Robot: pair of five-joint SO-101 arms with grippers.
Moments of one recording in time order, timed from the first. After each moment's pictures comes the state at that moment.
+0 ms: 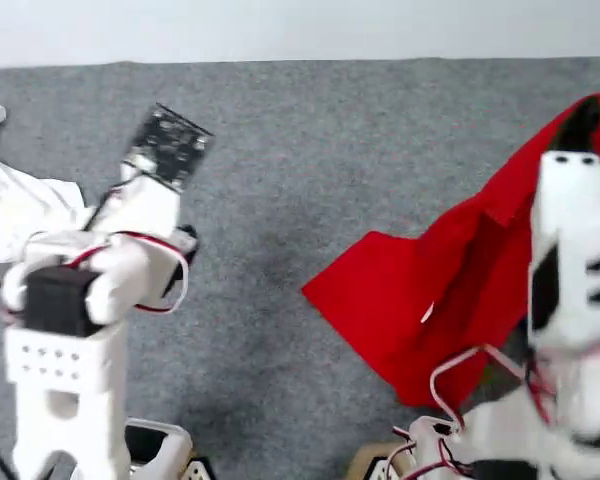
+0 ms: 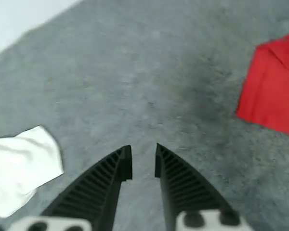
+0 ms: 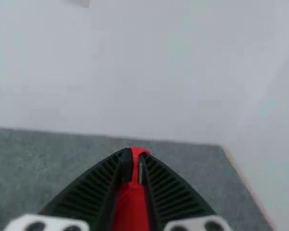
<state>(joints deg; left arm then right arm) 5.6 -37.5 11.9 91.5 -15.0 11.0 -18.6 -60.6 100.6 14.2</state>
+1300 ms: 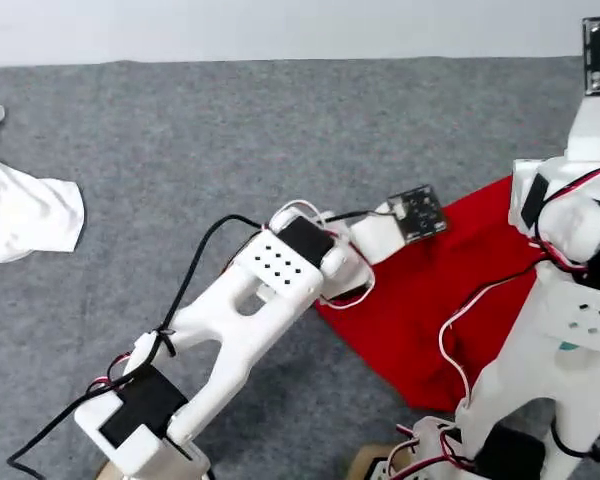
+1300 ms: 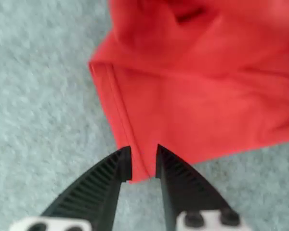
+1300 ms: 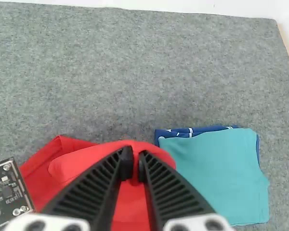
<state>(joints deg) 37.5 3.9 8.4 67.6 -20.4 14.4 -18.3 -30.8 100.6 14.2</state>
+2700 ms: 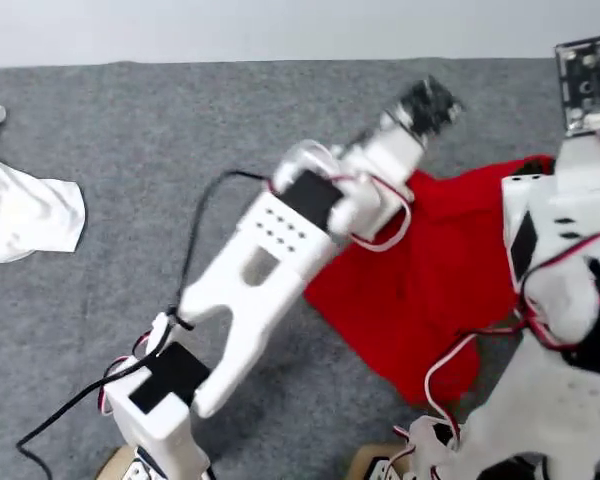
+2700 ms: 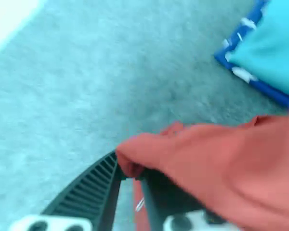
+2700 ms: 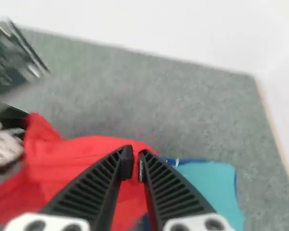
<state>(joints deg) 35.1 13.6 -25.8 72.3 -2.2 11.4 -27.9 -30.8 97.6 19.4</state>
